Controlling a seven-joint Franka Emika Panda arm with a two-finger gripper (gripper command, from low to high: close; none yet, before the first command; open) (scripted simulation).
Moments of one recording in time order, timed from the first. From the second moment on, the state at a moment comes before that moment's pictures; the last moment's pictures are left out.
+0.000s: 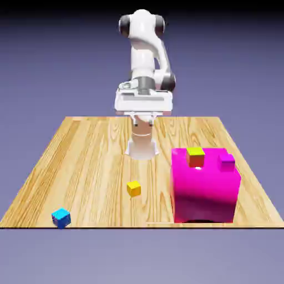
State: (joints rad) arm -0.02 -0.53 0.02 -2.80 0.03 3.00 0.77
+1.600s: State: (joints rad) arm -0.34 -0.14 0.51 -2.15 0.56 1.80 1.82
